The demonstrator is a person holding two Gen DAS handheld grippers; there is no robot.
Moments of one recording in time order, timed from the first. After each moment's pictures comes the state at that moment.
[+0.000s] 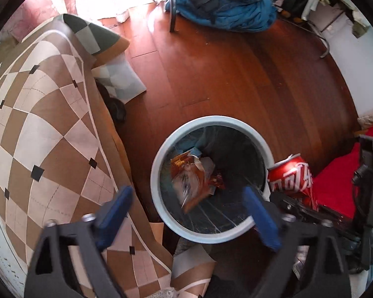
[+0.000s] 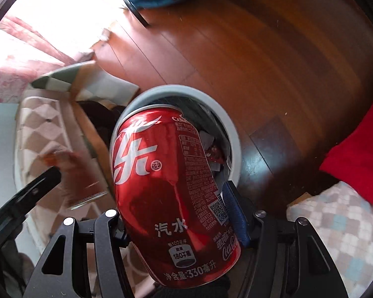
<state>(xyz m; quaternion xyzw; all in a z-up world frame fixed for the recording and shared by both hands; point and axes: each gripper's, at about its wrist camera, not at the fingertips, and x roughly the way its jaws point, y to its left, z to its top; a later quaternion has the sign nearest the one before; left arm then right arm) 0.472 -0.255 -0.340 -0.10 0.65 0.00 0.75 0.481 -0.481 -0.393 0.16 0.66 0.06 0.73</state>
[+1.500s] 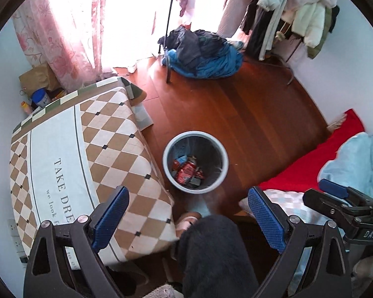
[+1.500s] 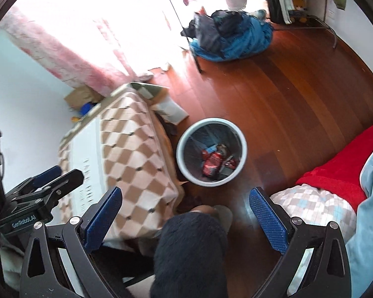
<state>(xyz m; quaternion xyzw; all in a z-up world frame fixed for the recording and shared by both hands) 0.274 -0.238 -0.058 -0.10 0.55 -0.03 0.83 0.266 -0.477 -0.085 0.10 0.53 0.17 0.83</state>
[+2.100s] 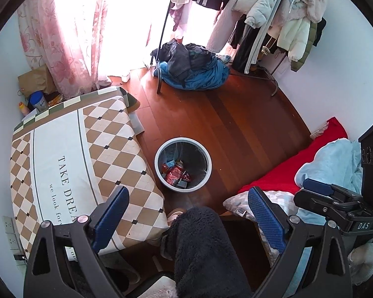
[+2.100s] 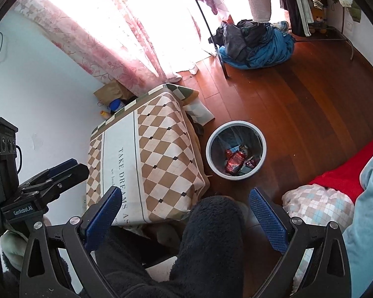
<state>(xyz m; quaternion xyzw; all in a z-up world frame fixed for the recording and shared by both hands) 0.228 -0.229 -0.005 -0.12 0.52 -0.05 0.85 0.211 -0.472 -0.027 0.10 0.52 0.22 0.82</state>
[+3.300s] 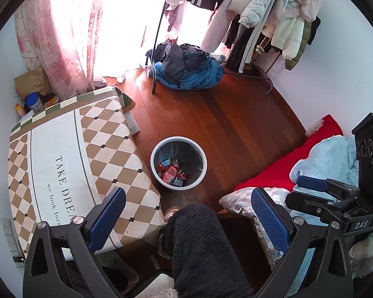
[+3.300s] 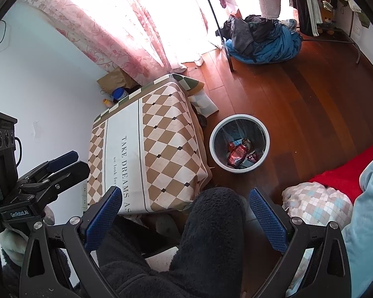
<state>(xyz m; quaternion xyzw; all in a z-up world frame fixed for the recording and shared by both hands) 0.221 -0.238 0.004 -0.13 0.51 -0.06 0.85 0.206 -0.457 -0.026 0.07 0.53 0.23 0.81</state>
